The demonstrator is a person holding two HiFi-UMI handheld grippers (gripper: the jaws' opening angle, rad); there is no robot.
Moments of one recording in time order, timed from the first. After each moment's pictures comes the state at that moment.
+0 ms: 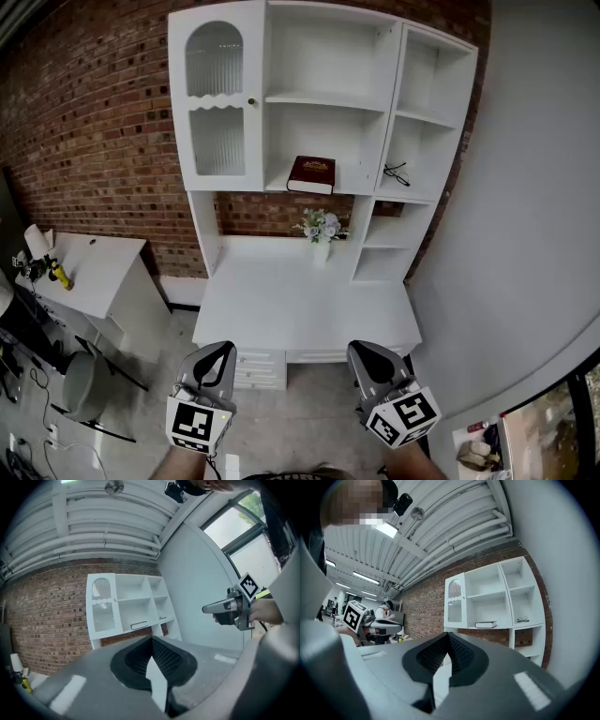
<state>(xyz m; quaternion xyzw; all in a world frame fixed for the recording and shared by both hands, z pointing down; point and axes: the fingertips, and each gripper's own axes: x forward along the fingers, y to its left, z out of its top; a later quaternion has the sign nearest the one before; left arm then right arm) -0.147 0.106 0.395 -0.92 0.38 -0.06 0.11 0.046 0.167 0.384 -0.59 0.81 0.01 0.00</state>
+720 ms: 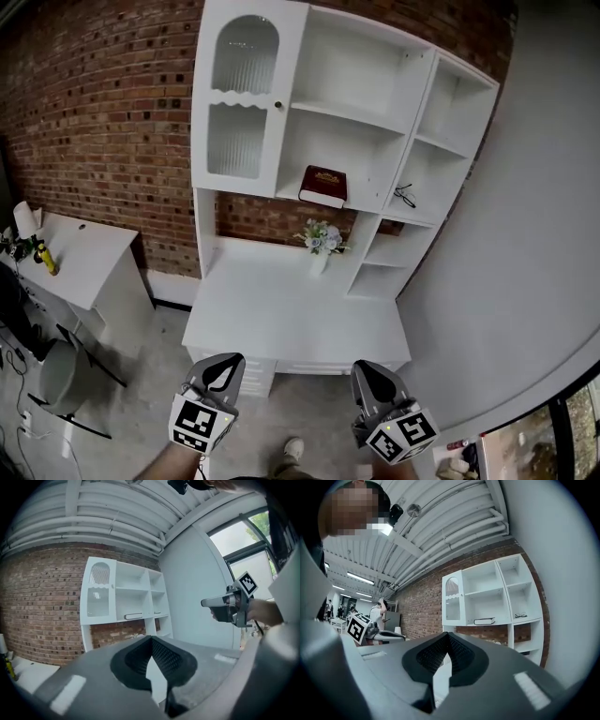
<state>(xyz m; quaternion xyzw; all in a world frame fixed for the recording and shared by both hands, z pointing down) -0.164 0.078 0.442 -0.94 0.33 -0.07 0.04 0.020 0.156 0.393 -0.61 0.79 -0.02 0.02</state>
